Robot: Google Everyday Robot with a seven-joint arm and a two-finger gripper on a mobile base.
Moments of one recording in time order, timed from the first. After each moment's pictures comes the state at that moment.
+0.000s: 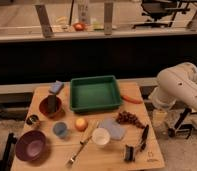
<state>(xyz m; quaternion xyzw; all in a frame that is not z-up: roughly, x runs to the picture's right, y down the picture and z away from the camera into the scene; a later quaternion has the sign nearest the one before) 0.285 0.098 0.685 -0.27 0.02 0.02 0.96</state>
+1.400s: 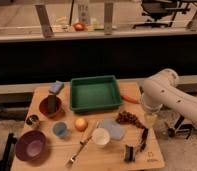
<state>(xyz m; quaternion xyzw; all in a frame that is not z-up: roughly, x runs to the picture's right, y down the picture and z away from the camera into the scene) 0.249 0.117 0.723 -0.27 0.01 -0.06 0.96</state>
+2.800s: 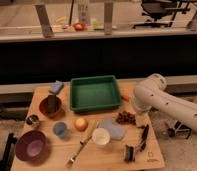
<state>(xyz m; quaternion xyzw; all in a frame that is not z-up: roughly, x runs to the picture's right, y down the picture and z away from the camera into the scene) 0.215 0.121 0.770 -0.25 -0.02 -0.08 0.97</state>
